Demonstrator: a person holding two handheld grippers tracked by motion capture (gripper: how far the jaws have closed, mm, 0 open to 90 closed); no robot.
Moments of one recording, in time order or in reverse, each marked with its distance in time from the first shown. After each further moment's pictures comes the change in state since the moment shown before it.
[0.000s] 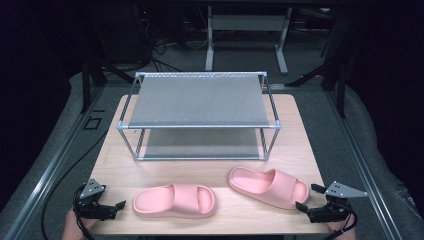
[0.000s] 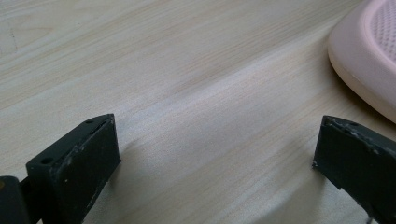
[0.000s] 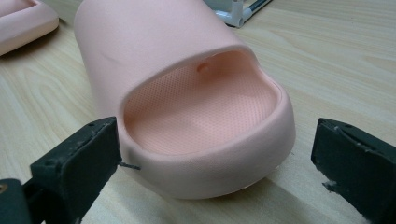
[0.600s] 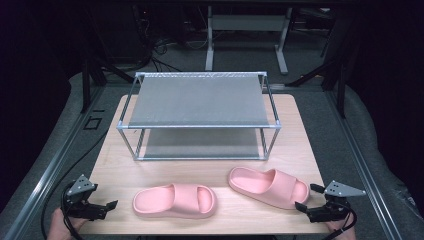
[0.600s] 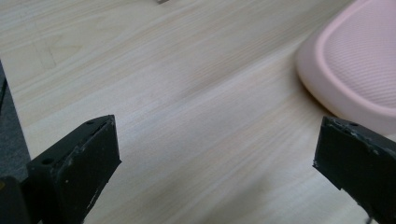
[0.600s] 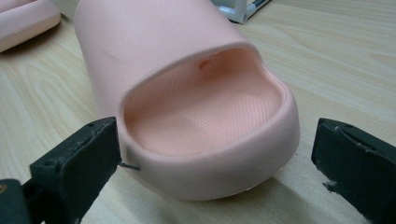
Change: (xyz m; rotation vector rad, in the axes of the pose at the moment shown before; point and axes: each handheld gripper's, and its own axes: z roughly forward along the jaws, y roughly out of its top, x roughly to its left) left arm 0.005 0.025 -0.041 0.052 -0.038 0.025; right arm -0.001 0.001 0.002 0.020 0.015 -0.001
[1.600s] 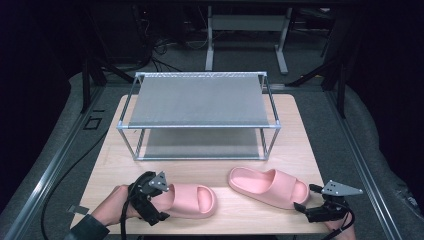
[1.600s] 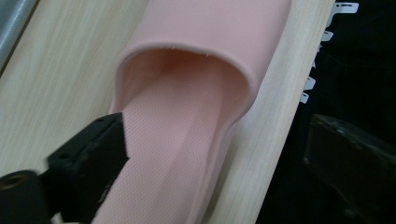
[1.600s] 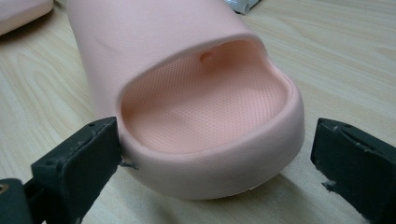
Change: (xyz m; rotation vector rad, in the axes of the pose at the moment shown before) left arm -0.144 0.125 0.047 0.326 -0.342 0.488; right arm 0.002 0.002 0.003 0.036 -0.010 -0.016
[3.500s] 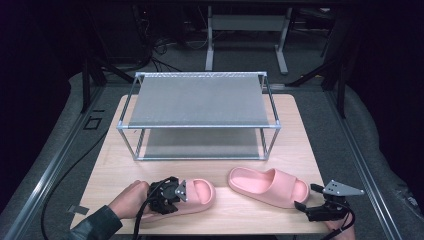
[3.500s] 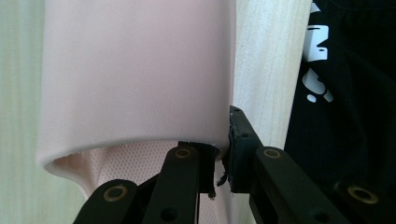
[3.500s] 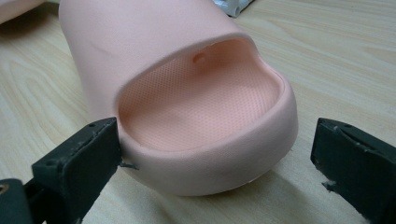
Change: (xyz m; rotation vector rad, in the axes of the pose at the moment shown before) left arm -0.010 0.035 0.024 0.194 -0.029 0.235; right arm -0.001 -0.001 -0.001 -0.016 -0.027 0.020
